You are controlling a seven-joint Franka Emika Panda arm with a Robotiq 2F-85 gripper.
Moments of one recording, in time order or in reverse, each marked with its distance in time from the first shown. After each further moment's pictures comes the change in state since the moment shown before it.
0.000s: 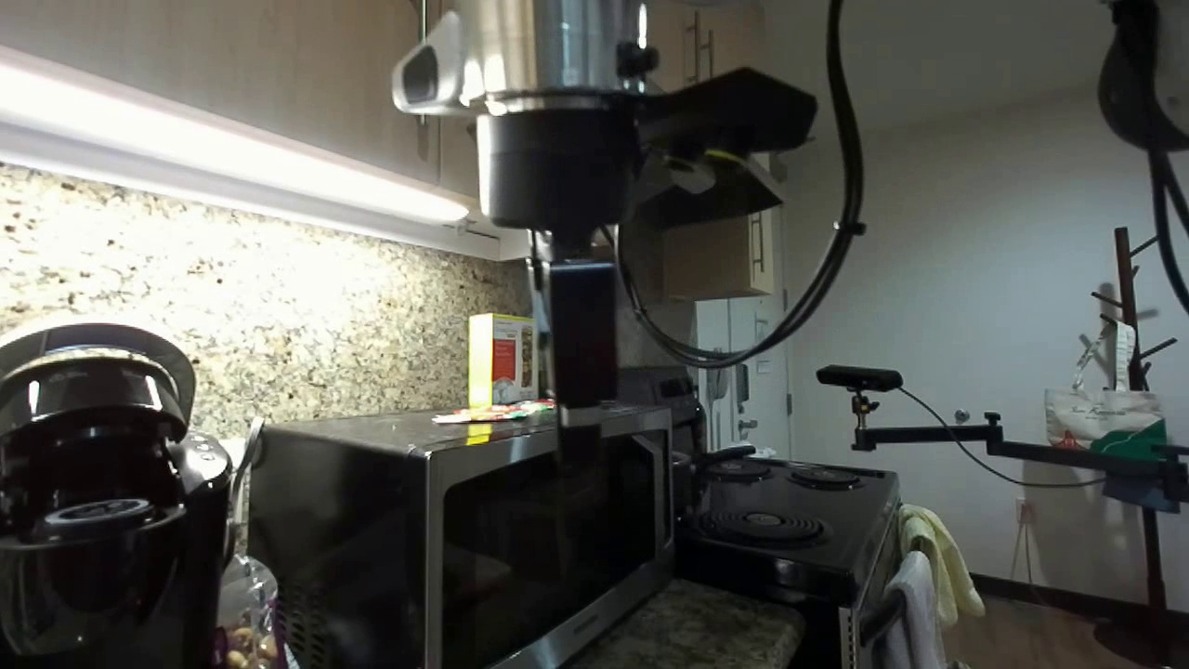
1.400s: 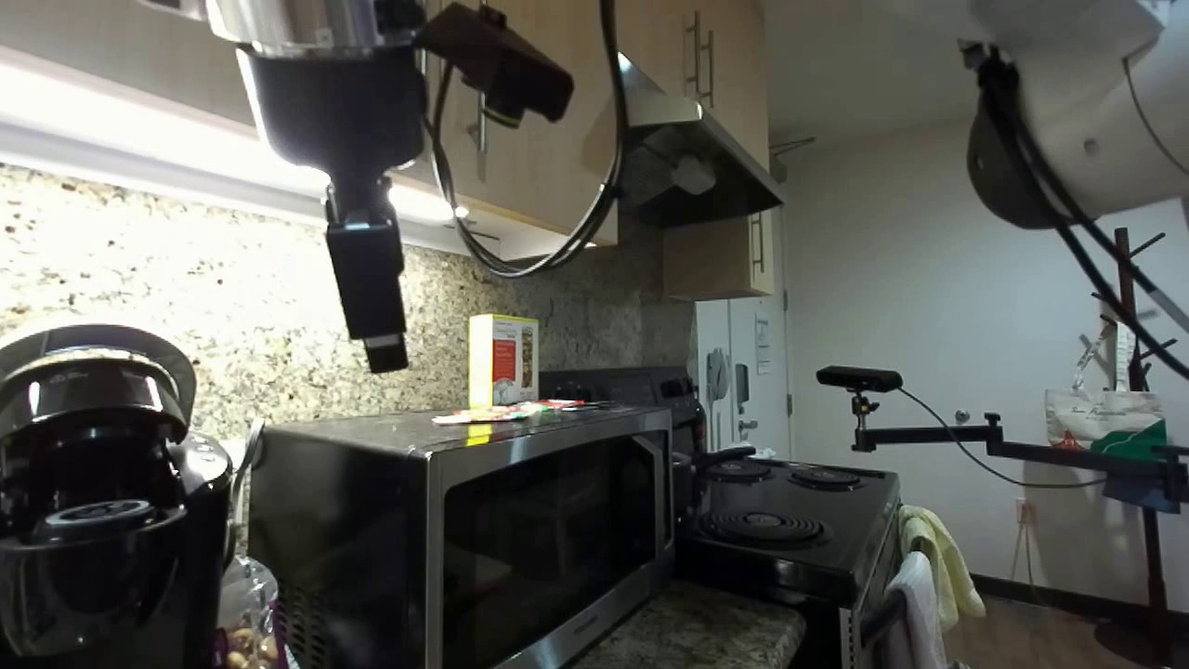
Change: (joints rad) arm 0.221 0.380 -0.086 0.522 -0.502 -0.168 -0.207
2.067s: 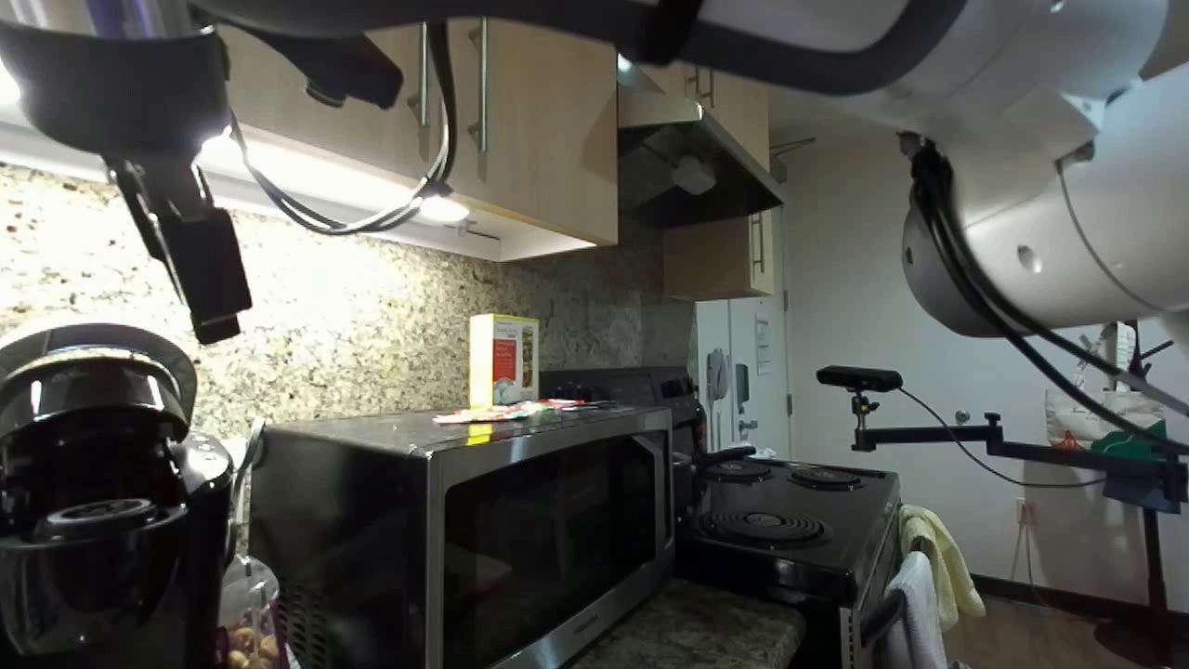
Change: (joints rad) arm 0.115 0.312 -0.032 0.419 -0.254 0.122 -0.496
